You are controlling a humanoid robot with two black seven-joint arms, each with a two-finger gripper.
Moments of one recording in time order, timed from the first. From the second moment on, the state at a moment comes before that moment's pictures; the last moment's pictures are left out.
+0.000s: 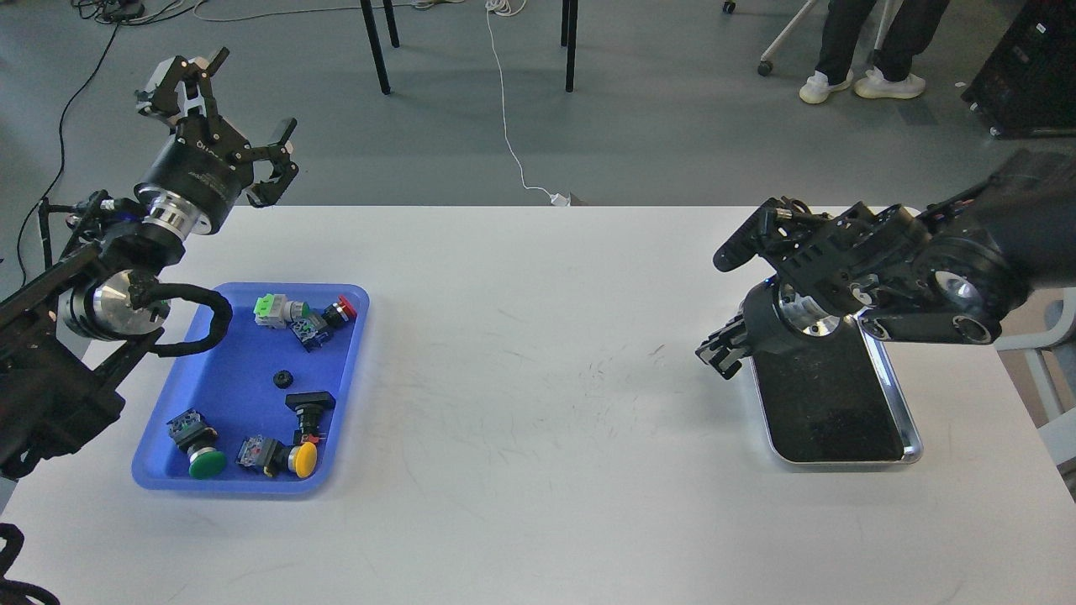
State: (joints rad) left arm -0.71 0.50 -0.78 -0.90 0.01 -0.28 -0.34; right arm 1.74 -0.28 -1.15 1.24 -1.00 0.11 0.30
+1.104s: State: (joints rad) left arm -0.71 0.50 -0.78 -0.91 0.02 -0.28 -0.34; right arm 1.58 -0.48 -1.20 1.24 -1.21 0.08 0.29
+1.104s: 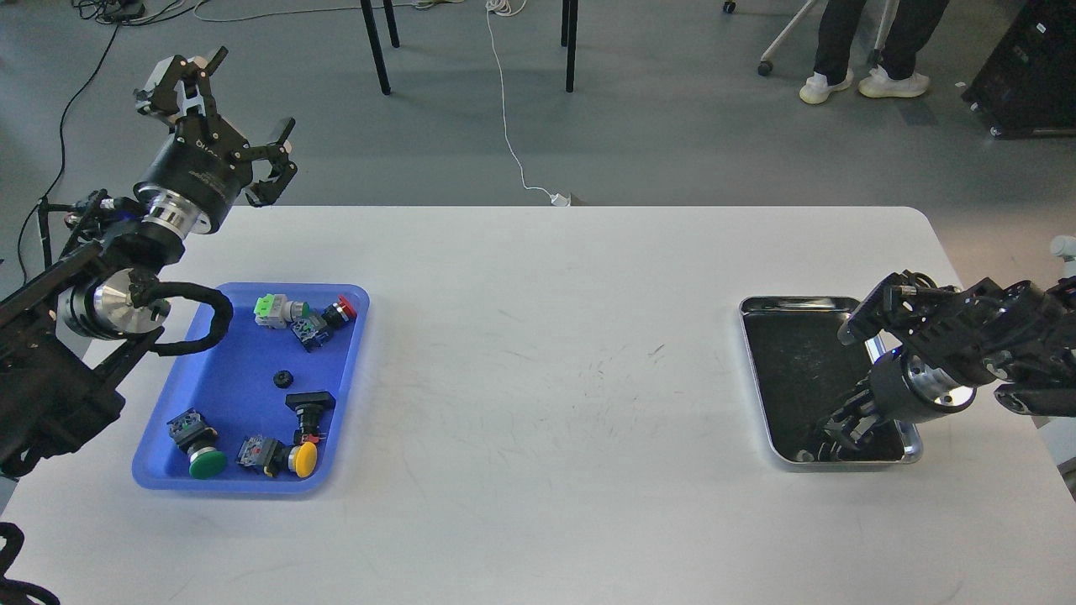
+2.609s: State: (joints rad) left arm -0.68 0.97 -0.45 -1.34 1.84 -0.15 -0.33; right arm 0.75 -0.37 0.54 0.93 -0.35 0.27 0.33
